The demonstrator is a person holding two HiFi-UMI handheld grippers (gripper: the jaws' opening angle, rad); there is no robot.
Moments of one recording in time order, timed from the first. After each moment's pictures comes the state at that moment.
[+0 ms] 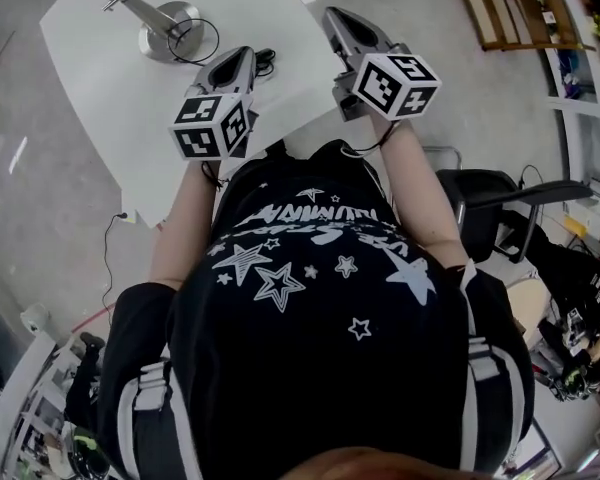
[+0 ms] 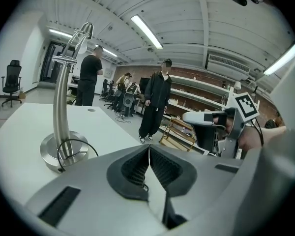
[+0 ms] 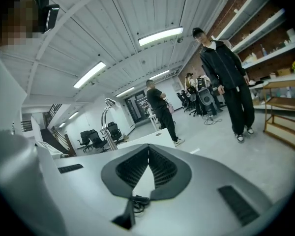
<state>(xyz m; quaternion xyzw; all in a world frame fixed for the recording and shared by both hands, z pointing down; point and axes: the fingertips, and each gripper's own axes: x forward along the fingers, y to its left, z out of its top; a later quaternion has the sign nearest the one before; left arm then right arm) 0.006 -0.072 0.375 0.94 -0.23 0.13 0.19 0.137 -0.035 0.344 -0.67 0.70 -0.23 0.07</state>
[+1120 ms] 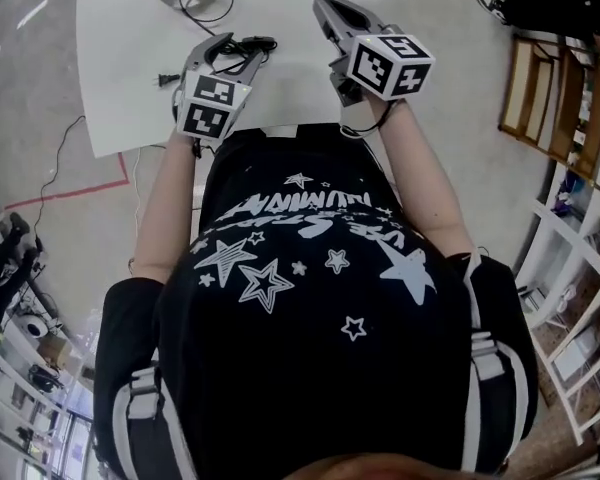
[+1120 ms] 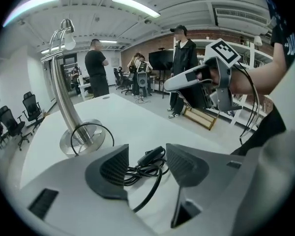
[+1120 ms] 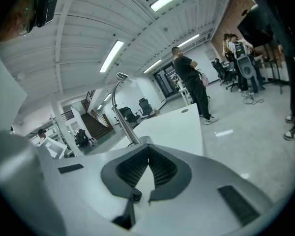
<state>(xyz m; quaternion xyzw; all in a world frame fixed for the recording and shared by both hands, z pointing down) 0.008 -0.077 0.457 0.88 -0.34 0.31 0.11 0.125 -0.119 0.408 -0.46 0.83 -0.30 -0.03</state>
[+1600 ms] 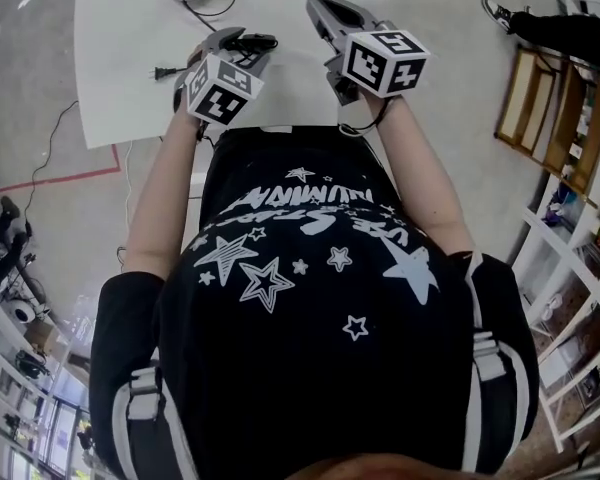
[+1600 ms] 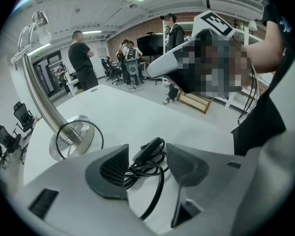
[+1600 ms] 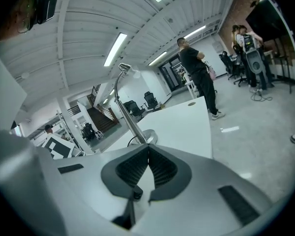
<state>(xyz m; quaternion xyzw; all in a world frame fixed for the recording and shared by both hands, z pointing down) 0.020 -0.084 0.497 0.87 -0.28 0.40 0.09 0.104 -0.134 0.426 -0.42 0.85 -0.31 -0.06</state>
